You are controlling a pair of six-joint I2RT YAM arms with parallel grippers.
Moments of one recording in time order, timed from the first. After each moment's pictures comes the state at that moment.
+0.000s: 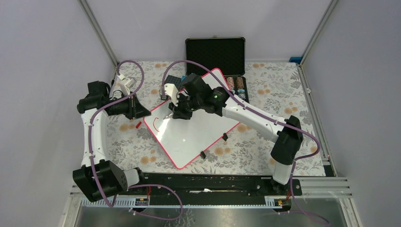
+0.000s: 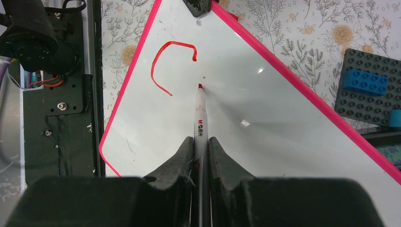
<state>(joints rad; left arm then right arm) 0.31 1.22 1.22 -1.13 1.02 0.51 0.96 1.83 1.75 -0.59 -0.40 -0.33</state>
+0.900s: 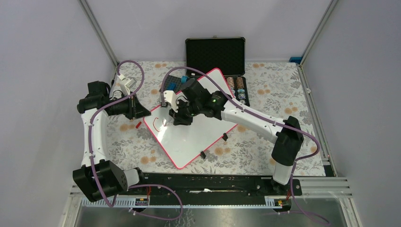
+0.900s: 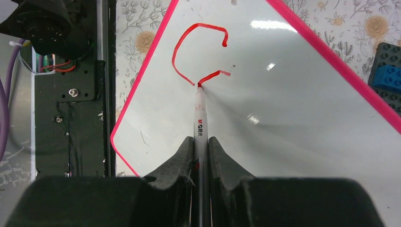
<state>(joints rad) 0.31 1.22 1.22 -1.13 1.01 0.51 0.98 1.82 1.70 -0.58 -0.42 -0.34</state>
